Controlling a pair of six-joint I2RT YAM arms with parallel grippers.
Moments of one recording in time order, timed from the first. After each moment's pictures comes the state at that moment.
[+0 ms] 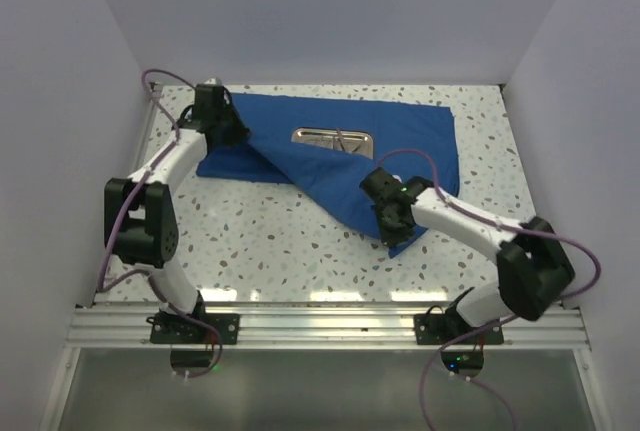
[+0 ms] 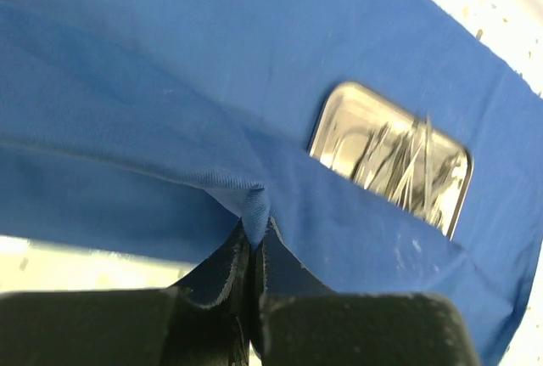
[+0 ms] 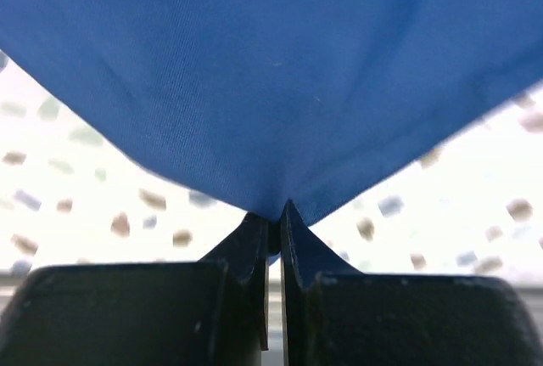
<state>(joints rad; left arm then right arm) -0.13 1.78 1.37 -0.31 0.08 -0.65 0.69 1.52 0.96 -0.85 0.18 0.51</state>
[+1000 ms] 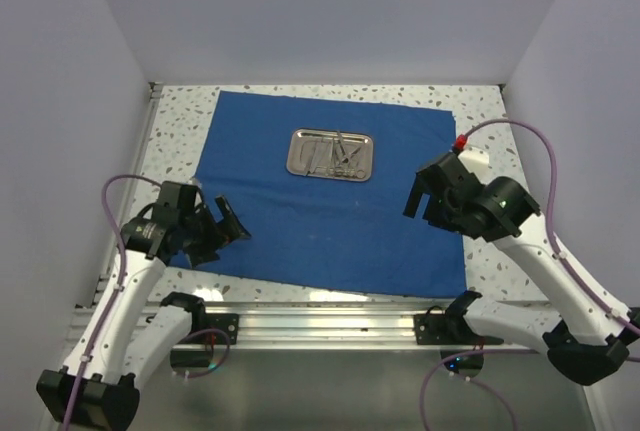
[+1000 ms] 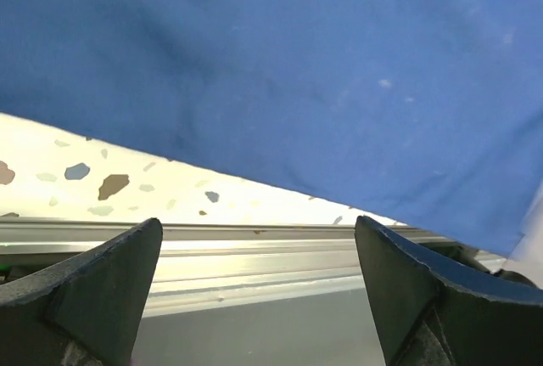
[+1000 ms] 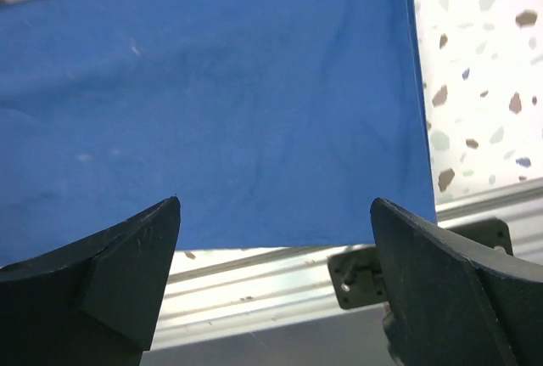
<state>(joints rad) -0.19 0.79 0.74 -1.03 0.21 -0.75 0.69 1.04 1.28 -1.36 0.48 0.94</state>
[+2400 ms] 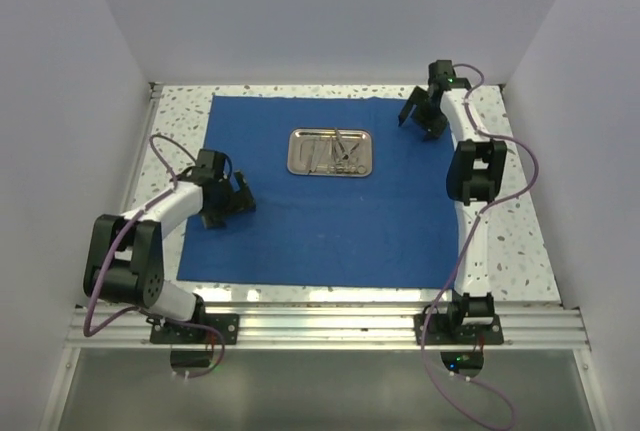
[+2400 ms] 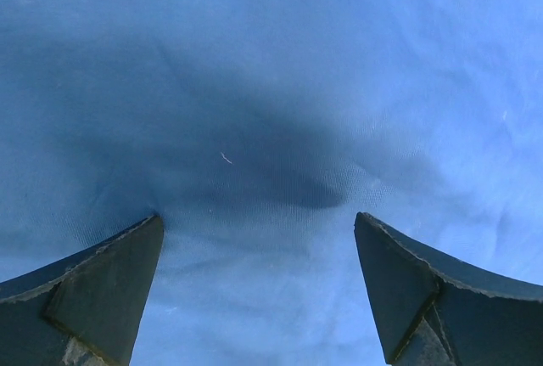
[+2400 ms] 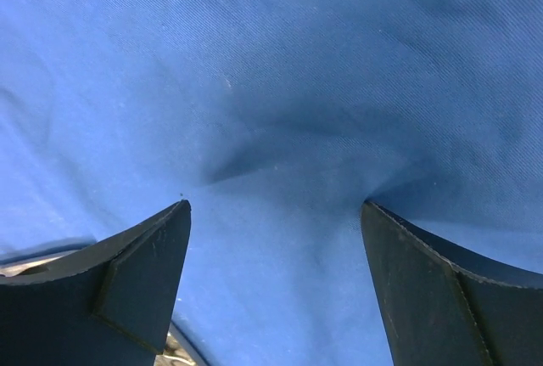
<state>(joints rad) -0.13 1.51 0.81 -0.46 0.04 -0.60 0.03 2.55 2.35 -0.95 -0.02 0.57</state>
